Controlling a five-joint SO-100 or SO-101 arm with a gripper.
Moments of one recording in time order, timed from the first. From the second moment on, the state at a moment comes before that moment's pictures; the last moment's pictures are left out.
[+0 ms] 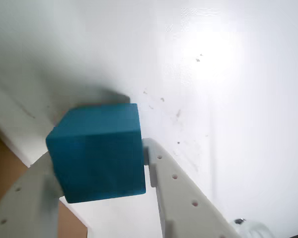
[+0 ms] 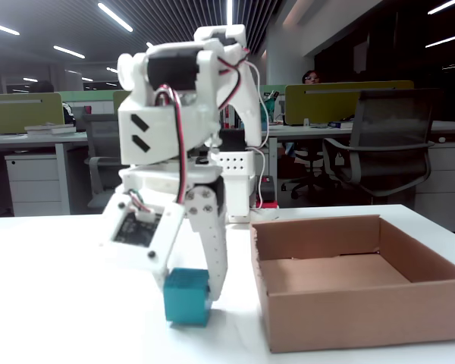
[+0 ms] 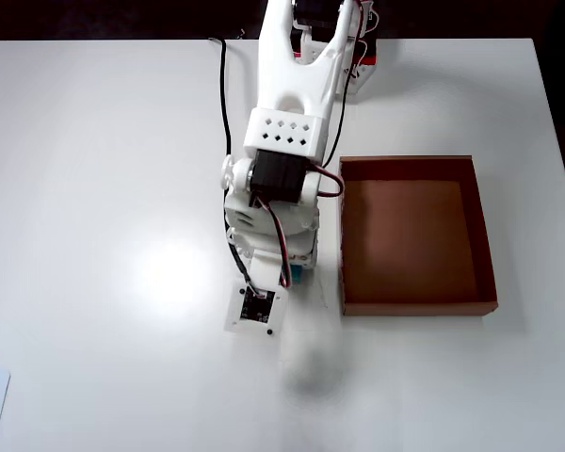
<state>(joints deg) 10.7 61.9 71.4 66.1 -62.1</state>
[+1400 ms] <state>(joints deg) -20.3 83.7 73.6 82.4 -36.6</state>
